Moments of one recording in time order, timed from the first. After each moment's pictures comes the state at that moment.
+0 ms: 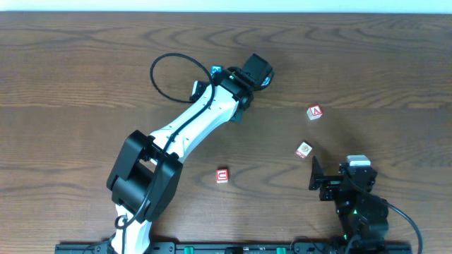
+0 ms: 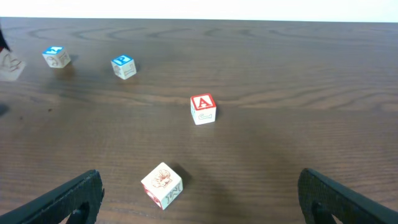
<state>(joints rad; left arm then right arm) -0.67 2.04 1.65 -0.91 -0.29 -2.04 0.10 0.01 0.13 -0.46 0.05 0.04</state>
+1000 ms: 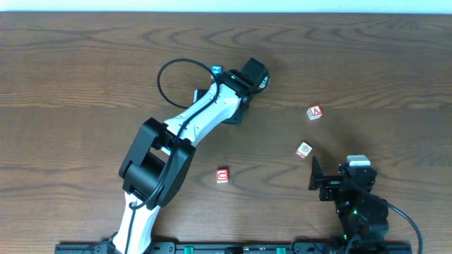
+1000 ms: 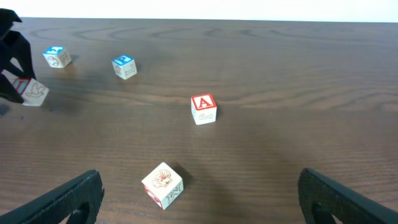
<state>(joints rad) -0.64 2.15 1.65 -0.84 -0.24 -2.09 0.10 0.01 0.13 -0.46 0.05 0.04</state>
